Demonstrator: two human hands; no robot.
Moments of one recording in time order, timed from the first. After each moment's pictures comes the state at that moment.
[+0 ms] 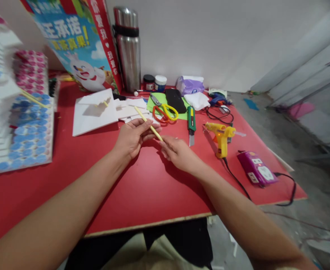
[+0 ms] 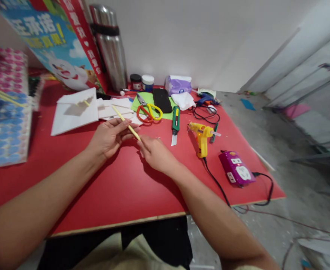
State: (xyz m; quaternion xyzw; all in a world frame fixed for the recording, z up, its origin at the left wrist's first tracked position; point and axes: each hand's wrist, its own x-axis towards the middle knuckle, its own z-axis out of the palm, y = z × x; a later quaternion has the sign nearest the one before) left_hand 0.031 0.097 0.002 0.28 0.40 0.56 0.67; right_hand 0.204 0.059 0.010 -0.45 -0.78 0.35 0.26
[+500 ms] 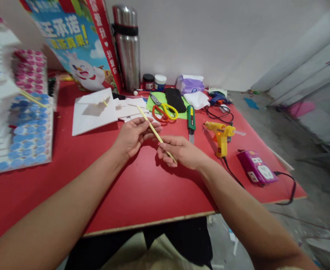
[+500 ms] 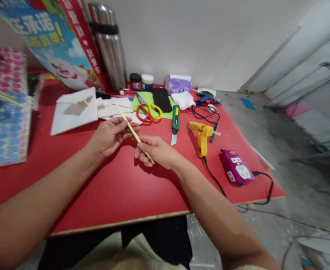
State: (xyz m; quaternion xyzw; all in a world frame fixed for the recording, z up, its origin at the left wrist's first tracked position) left_hand 0.028 0.098 0.003 0.29 0.37 0.54 0.70; right_hand 0.210 0.063 0.013 -0.36 -0.49 0.75 0.27
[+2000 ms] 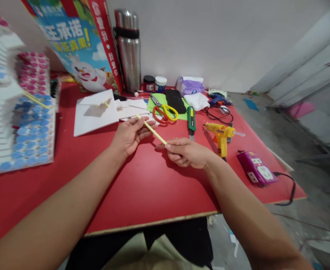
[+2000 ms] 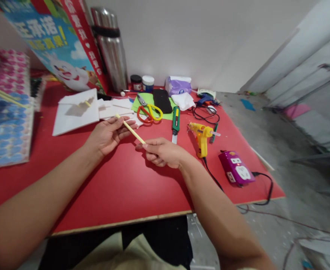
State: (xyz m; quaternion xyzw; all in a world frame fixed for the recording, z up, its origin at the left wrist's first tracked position) left_hand 0.019 0.105 0.001 0.26 0.40 0.56 0.68; right_hand 0.227 0.065 0.033 -0.44 -0.45 0.76 0.16
